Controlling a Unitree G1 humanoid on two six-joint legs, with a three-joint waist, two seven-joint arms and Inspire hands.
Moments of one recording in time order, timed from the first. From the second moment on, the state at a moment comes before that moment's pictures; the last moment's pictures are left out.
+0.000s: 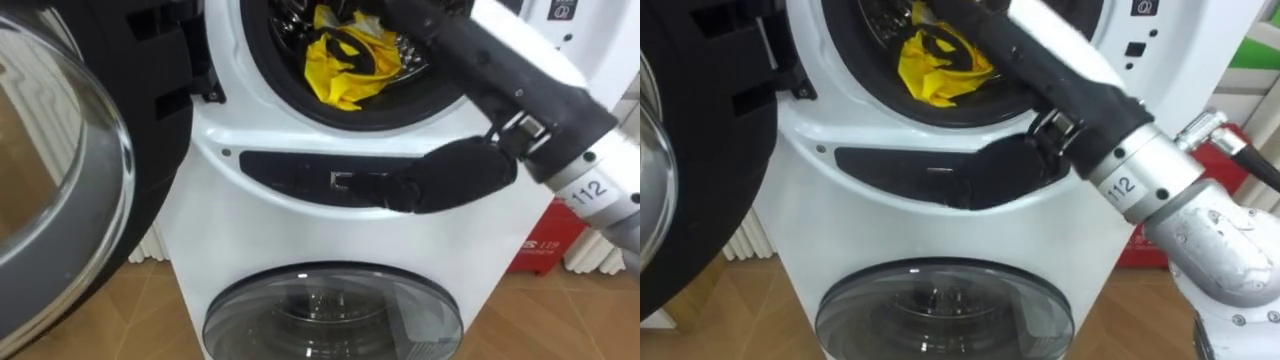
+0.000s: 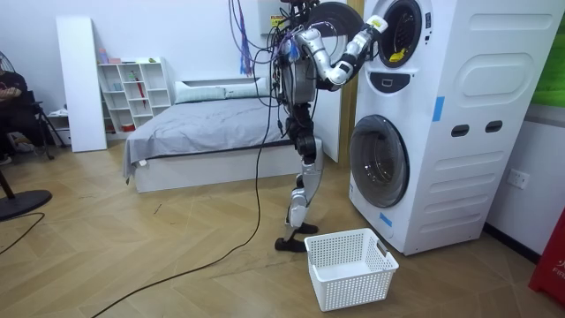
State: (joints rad) left arm 0.20 0.28 0.12 0.94 0.12 0.15 -0.10; right arm -0.31 -0.54 -0.03 -0.64 -0.05 0.20 0.36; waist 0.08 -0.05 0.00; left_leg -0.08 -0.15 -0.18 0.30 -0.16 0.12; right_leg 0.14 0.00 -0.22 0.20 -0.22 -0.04
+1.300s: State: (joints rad) left arm 0.12 0.26 0.09 0.92 0.11 0.28 -0.09; right arm -0.55 -0.48 0.14 -0.05 -0.02 0.33 0.12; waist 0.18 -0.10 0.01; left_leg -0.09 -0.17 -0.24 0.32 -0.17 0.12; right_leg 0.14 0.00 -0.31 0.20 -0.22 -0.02
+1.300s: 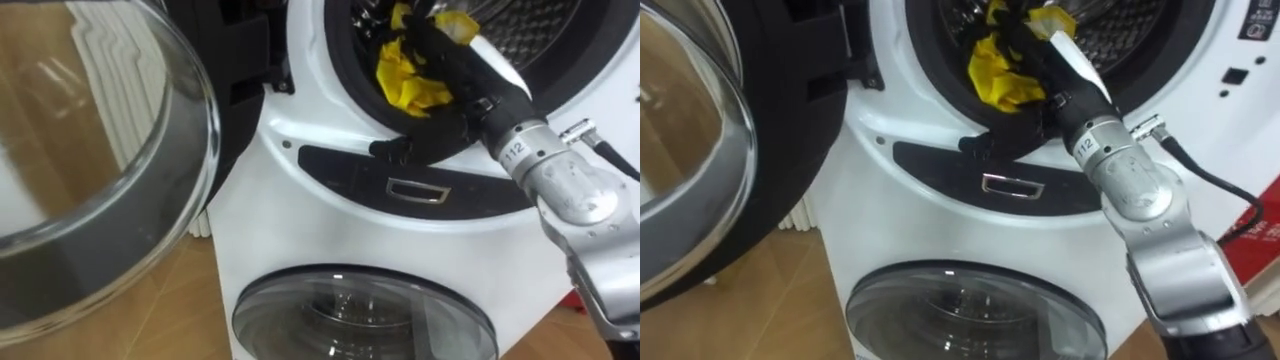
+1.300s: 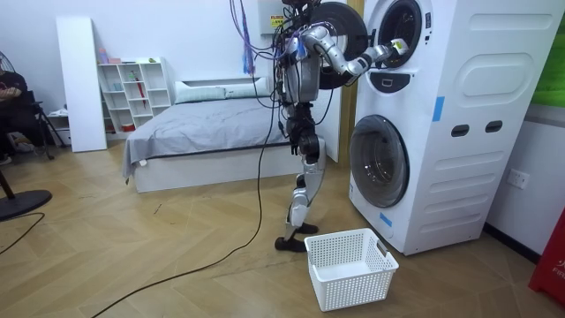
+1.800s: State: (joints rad) left arm 0.13 0.25 0.10 0.88 0.12 0.30 -0.07; right arm -0.59 -0.50 0.13 0.02 0.12 0.33 0.01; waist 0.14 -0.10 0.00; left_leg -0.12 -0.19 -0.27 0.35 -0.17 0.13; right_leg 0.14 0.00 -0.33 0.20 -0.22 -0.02
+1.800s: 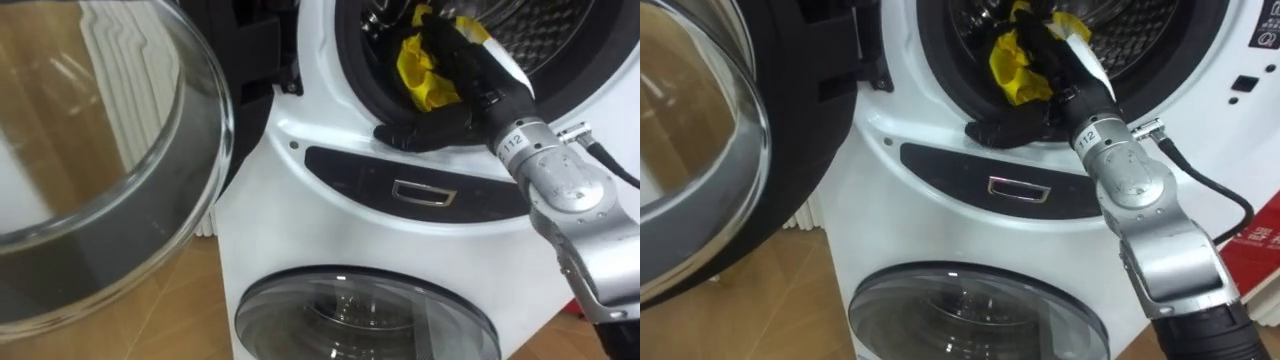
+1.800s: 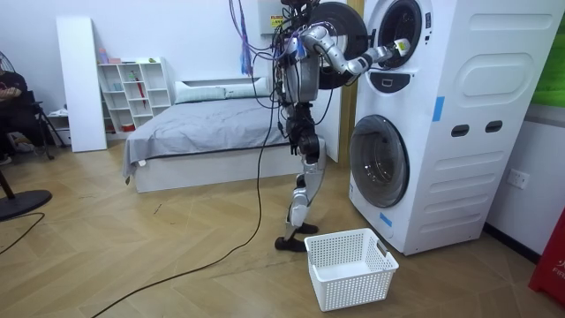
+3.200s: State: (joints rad) left arm 0.16 0.25 0.12 0.88 0.07 0.30 -0.01; right arm -0.60 -0.51 0.01 0.02 0.40 0.33 -0.10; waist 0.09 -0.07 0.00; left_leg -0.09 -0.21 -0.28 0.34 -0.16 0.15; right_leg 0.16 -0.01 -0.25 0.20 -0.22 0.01
